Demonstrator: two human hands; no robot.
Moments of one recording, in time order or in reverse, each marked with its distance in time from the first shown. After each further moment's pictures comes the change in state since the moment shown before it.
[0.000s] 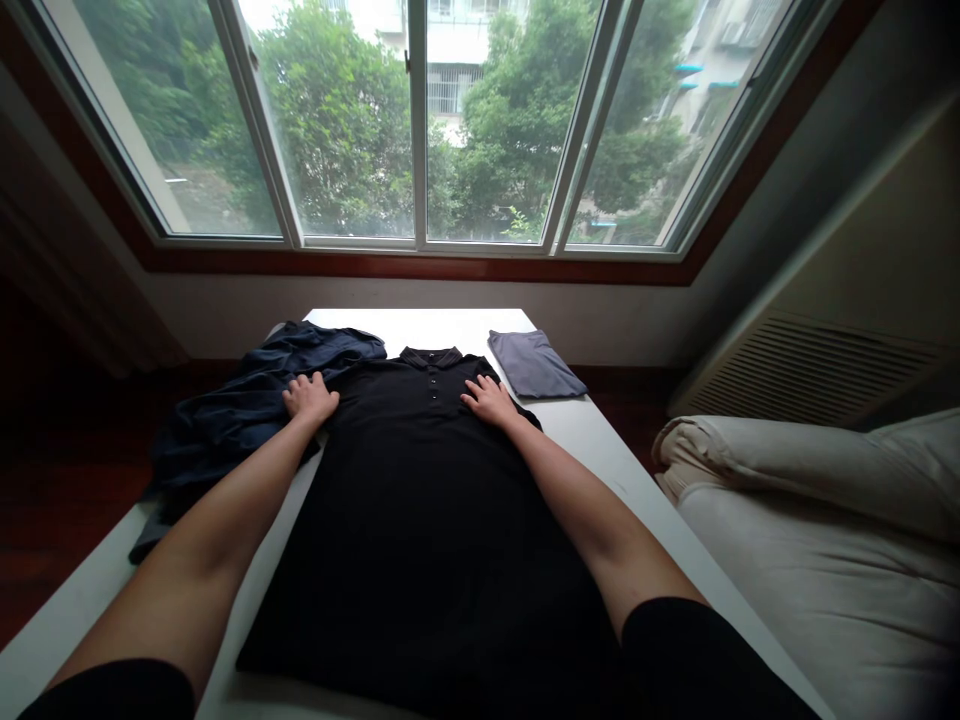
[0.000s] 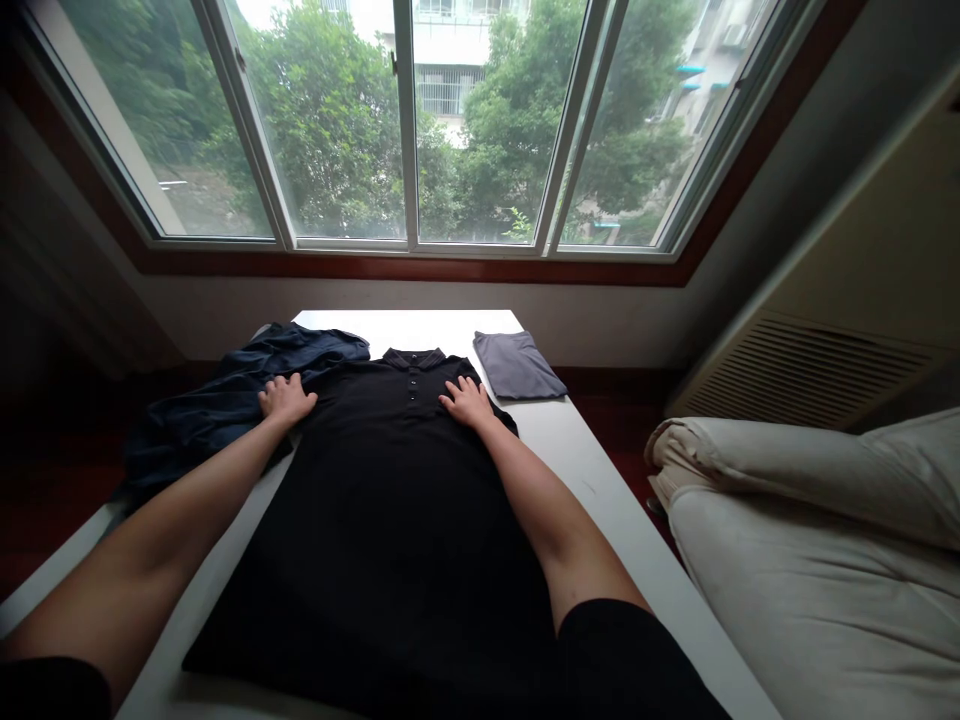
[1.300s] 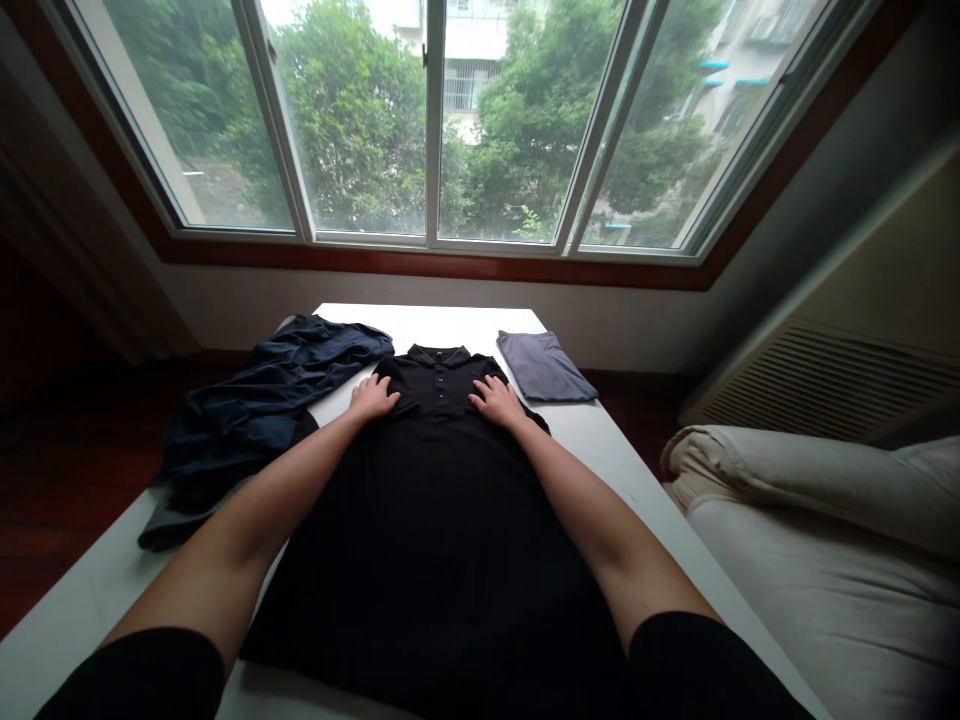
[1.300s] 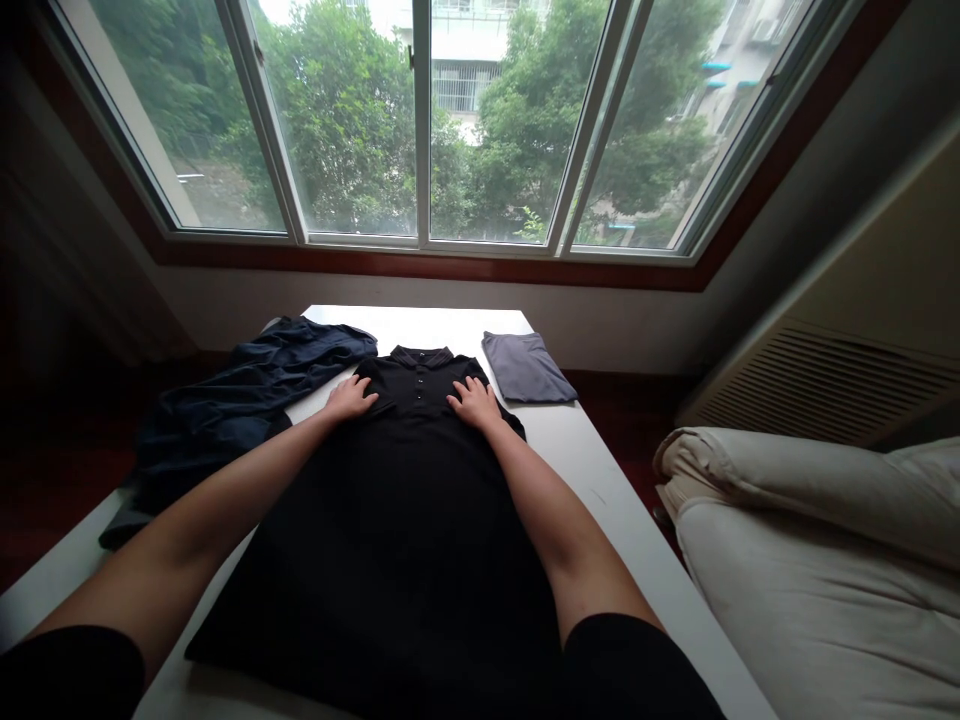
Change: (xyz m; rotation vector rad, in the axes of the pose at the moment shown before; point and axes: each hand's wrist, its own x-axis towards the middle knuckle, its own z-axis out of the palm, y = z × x) left_hand -0.023 0.088 0.009 -0.352 -0.302 0.315; right_hand 0.004 0.004 0.006 -0.010 0.031 -0.016
